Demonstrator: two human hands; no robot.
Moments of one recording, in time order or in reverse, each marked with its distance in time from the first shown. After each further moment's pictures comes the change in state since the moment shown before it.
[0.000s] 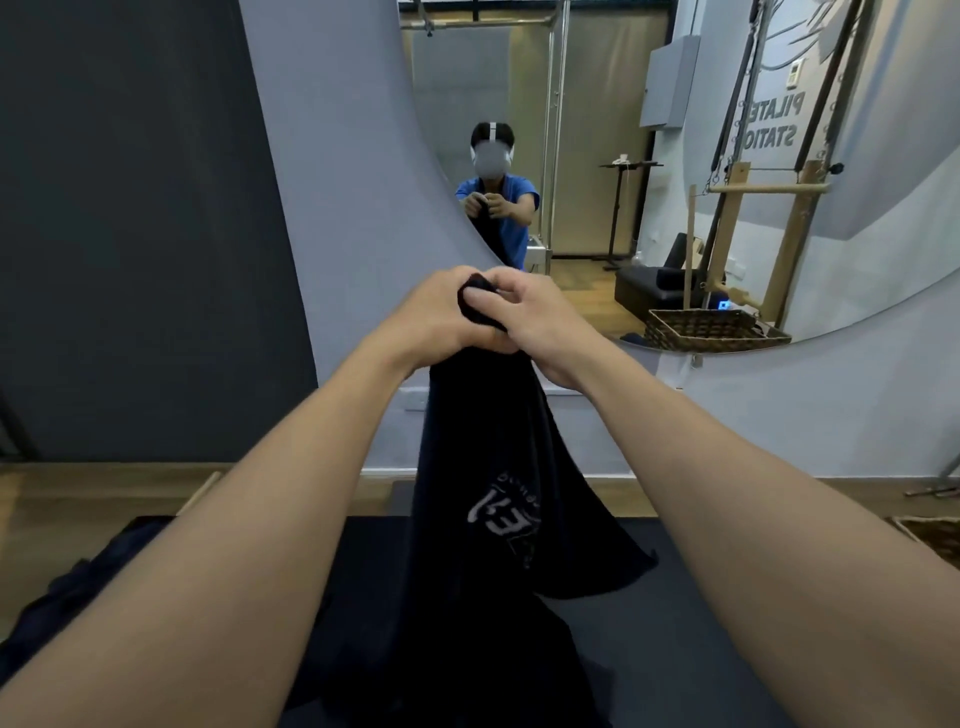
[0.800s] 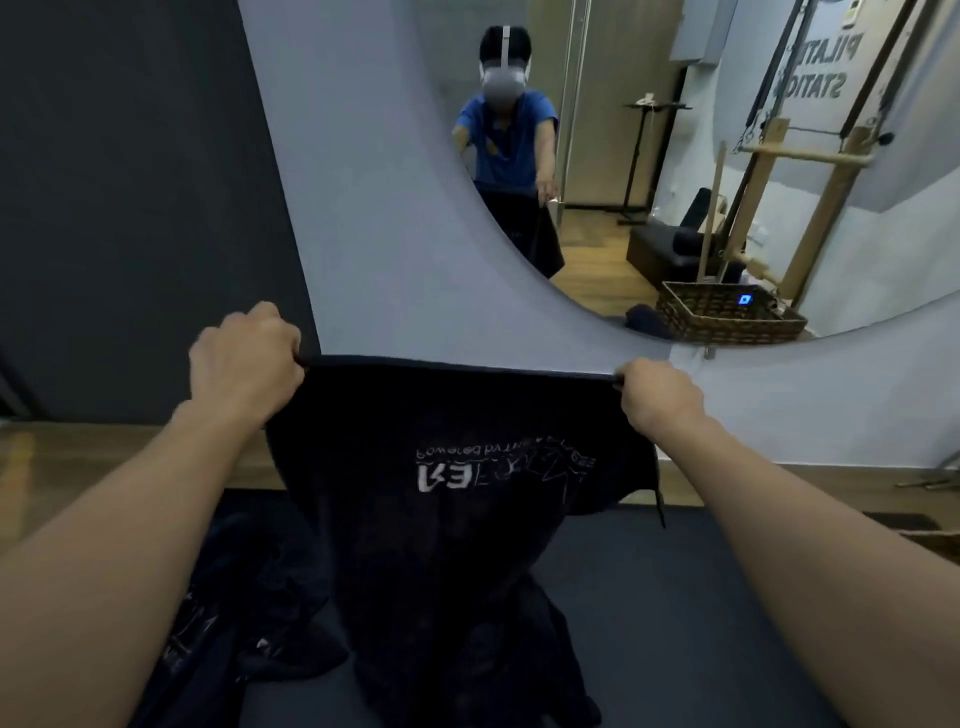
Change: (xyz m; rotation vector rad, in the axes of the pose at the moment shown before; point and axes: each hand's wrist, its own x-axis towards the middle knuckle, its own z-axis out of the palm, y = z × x) left_hand -0.013 -0.089 -0.122 1.000 0.270 -0.372; right_hand 0.020 0.073 -0.102 -1.268 0.089 0.544
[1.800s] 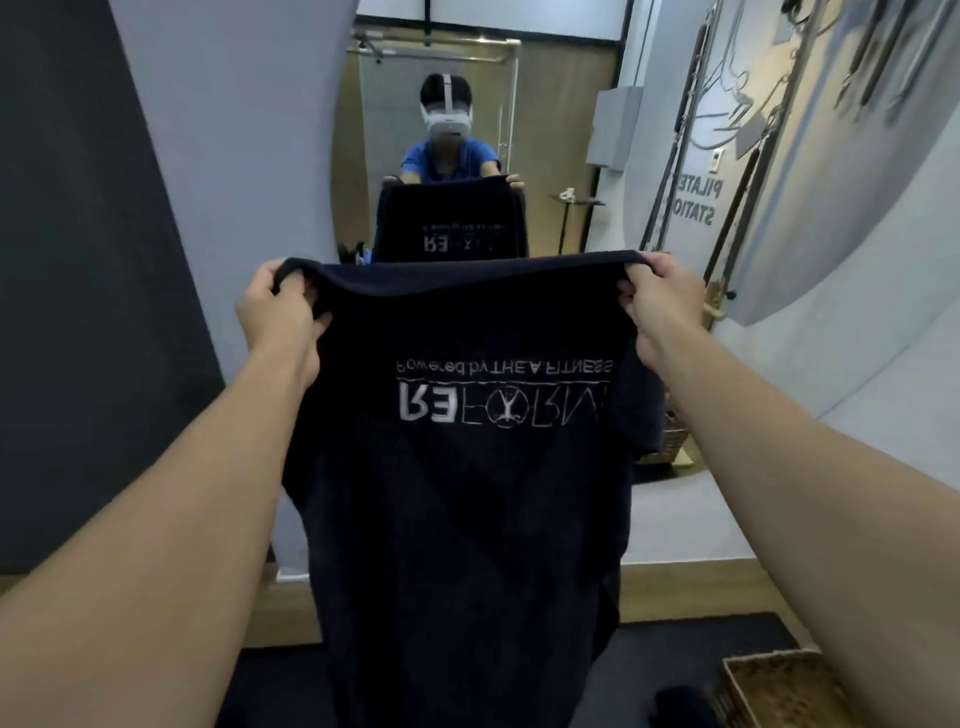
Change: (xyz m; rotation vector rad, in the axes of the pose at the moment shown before) left_hand 0.249 0.181 -0.349 -1.862 0.112 -0.494; right_hand 0.118 -0.001 -0.497 1.444 0.446 0.200
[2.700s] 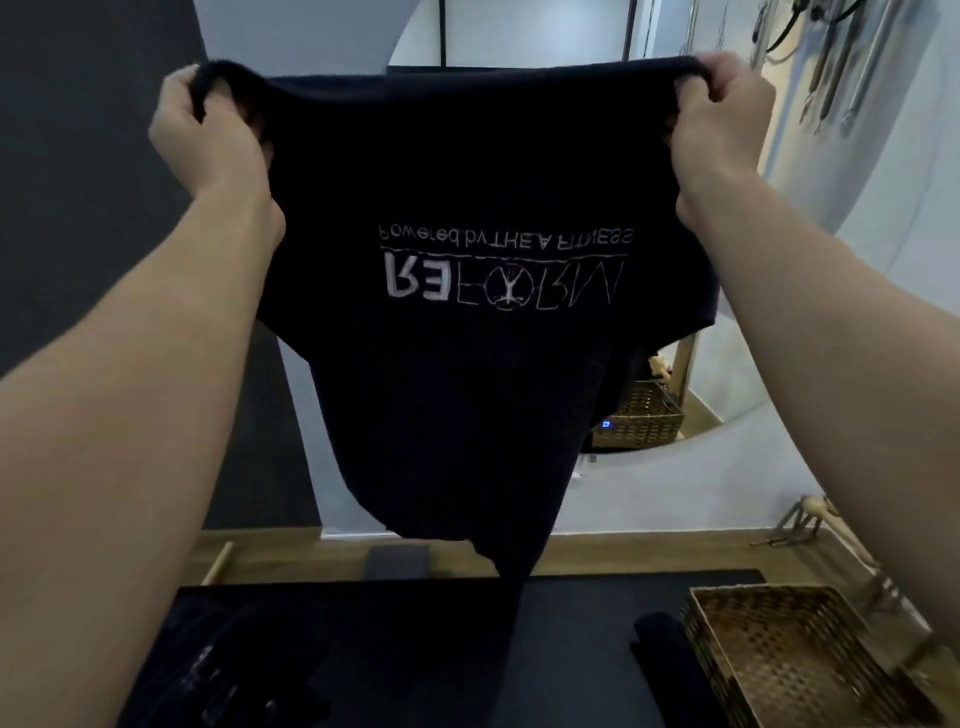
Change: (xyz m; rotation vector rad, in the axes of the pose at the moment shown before) left_hand -0.214 0.202 -0.015 -0.129 0.017 0.504; right_hand -0.140 -0.207 -0.146 -0.025 0.055 -0.522
